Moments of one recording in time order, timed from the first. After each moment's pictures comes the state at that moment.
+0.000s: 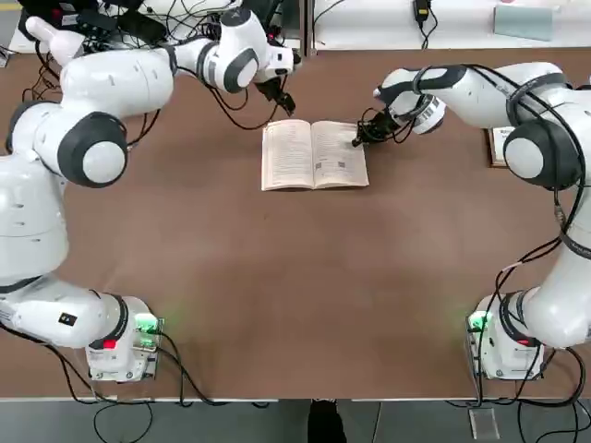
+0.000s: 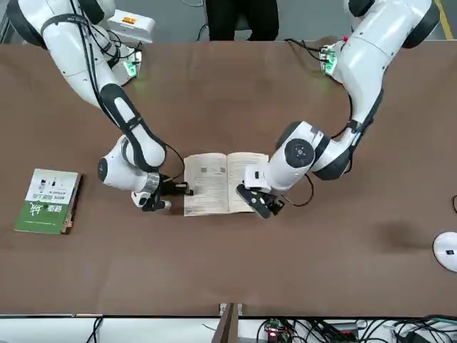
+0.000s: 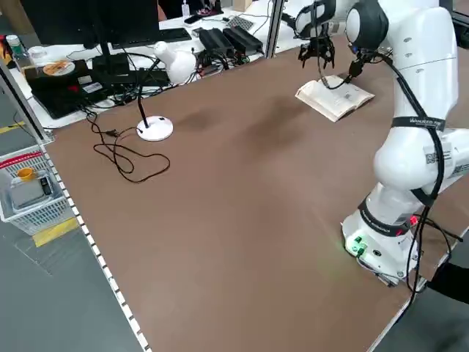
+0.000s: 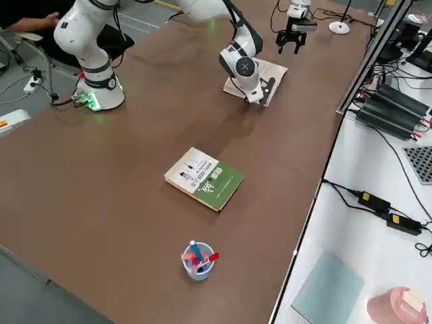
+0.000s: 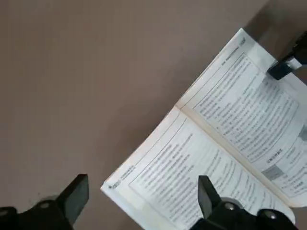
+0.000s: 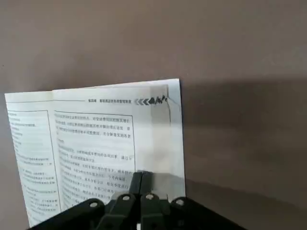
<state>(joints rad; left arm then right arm) -0.34 0.74 -0.32 -1.45 0.07 2.37 0.21 0.37 0.68 0.07 -1.84 1.06 2.51 -0.46</state>
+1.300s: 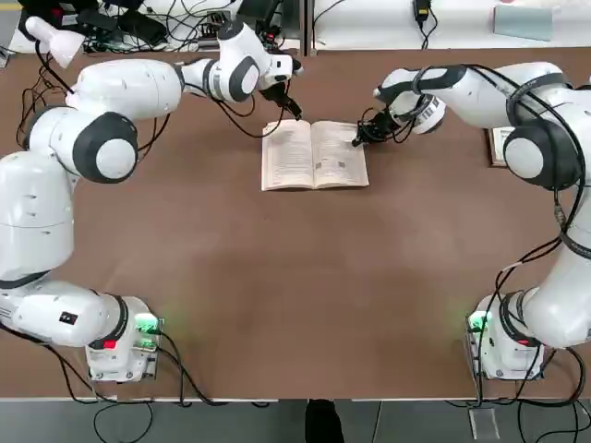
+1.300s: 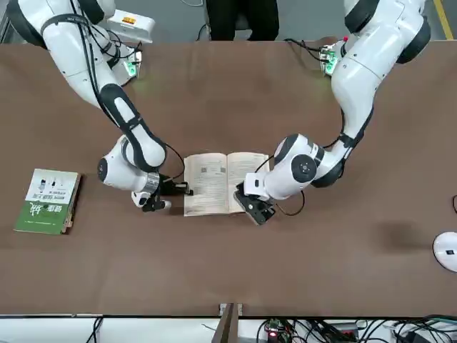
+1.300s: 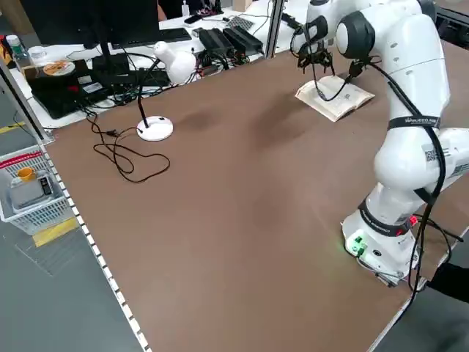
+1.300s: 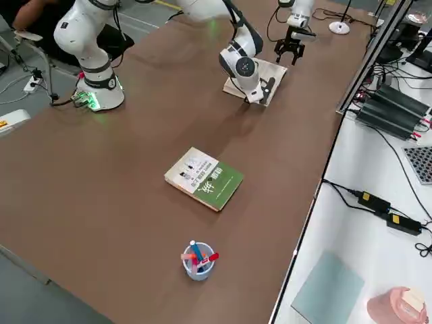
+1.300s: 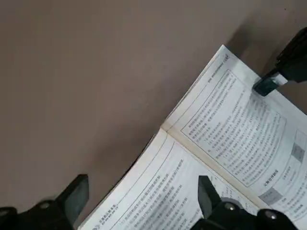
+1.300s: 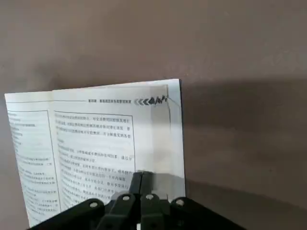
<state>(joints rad) -0.32 0.84 -0.34 -1.41 -0.10 2.46 0.39 0.37 0.68 0.07 -1.84 1.06 2.51 -0.46</state>
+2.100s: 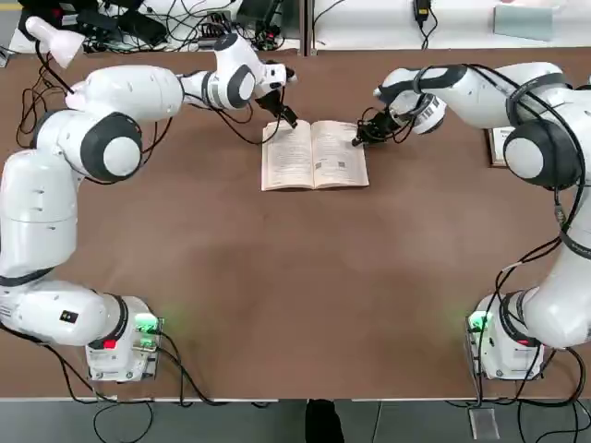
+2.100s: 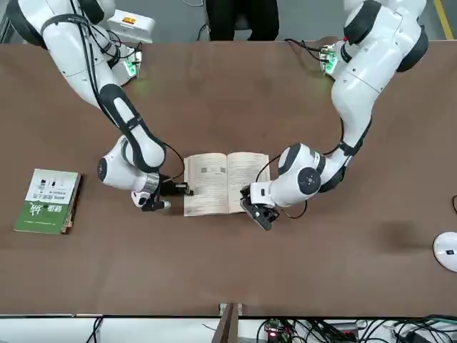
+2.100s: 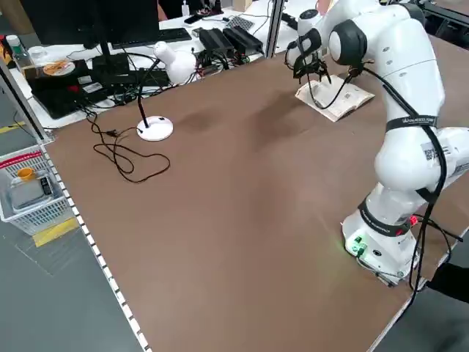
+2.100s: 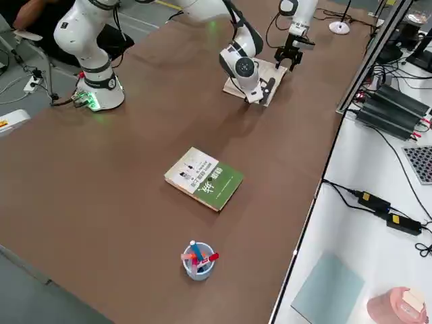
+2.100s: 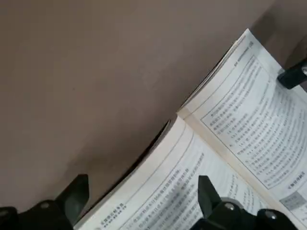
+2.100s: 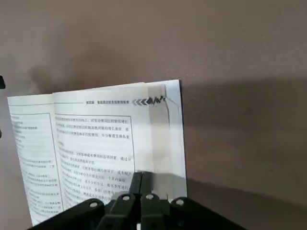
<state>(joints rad) -0.29 0.91 -0.34 -1.39 -0.15 2.47 0.40 0.37 0.68 0.07 -1.84 1.08 2.51 -0.46</state>
